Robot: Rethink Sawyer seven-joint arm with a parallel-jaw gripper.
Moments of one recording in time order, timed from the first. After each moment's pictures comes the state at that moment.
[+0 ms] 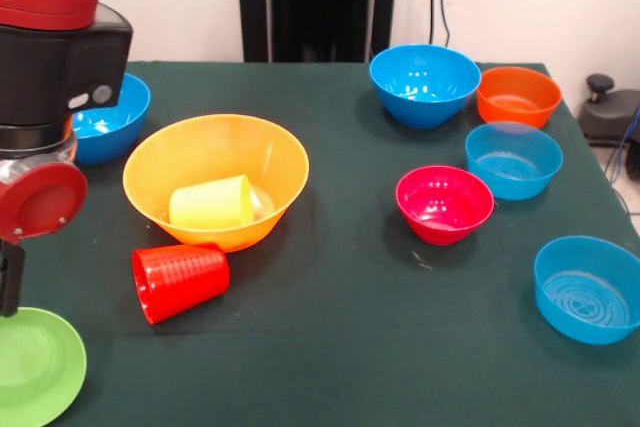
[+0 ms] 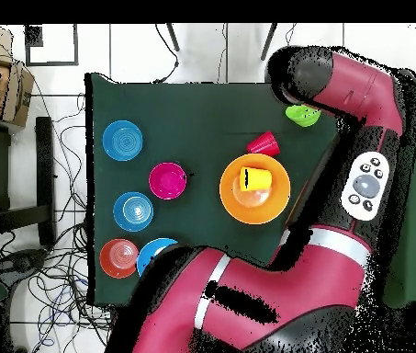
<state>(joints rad) -0.30 -0.19 -0.35 0.66 0.18 0.79 2.07</state>
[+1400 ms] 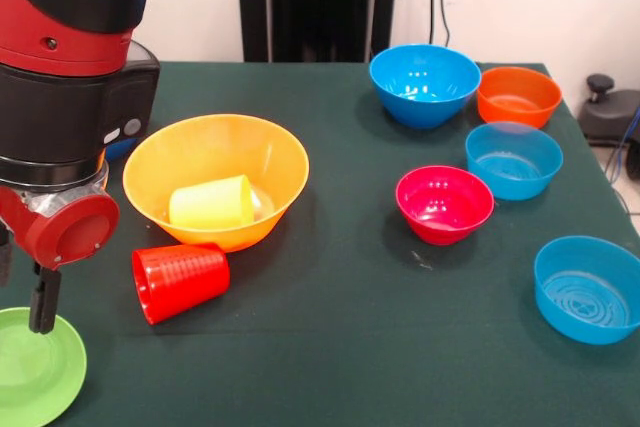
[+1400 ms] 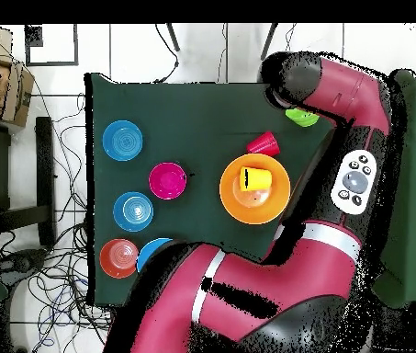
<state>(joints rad) -0.29 -0.15 -0.35 0.66 0.18 0.79 2.07</state>
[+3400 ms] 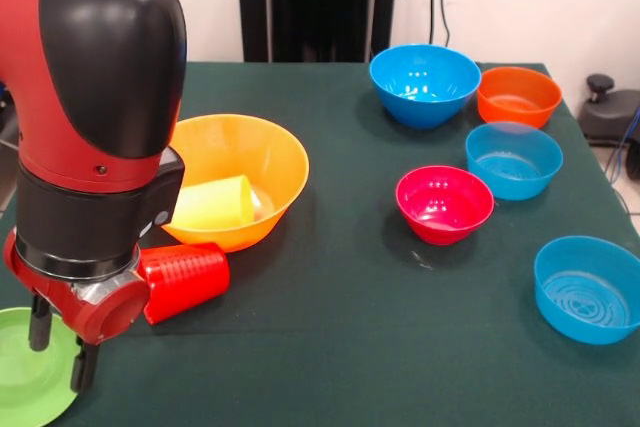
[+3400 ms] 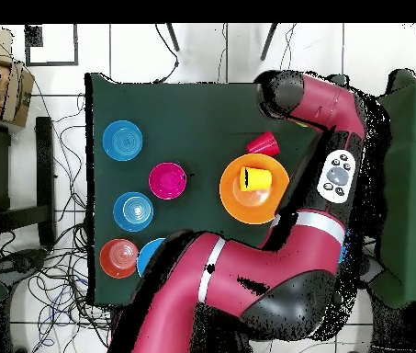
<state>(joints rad) -0.30 -0.02 -0.33 0.61 0.17 0.70 2.07</state>
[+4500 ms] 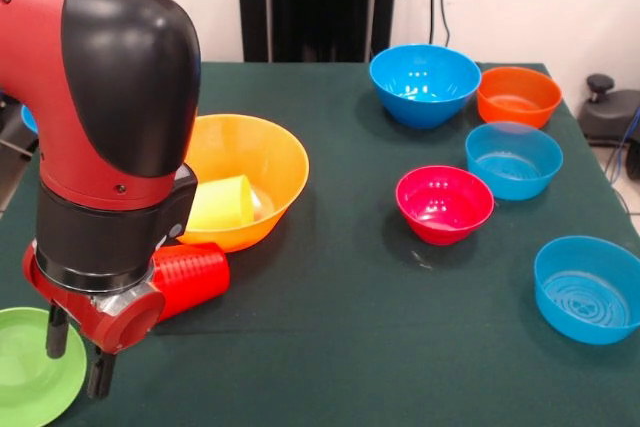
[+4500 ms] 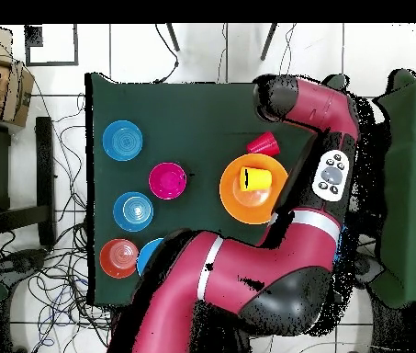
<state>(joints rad) -0.29 0.00 -0.32 0.61 0.16 0.69 2.07</state>
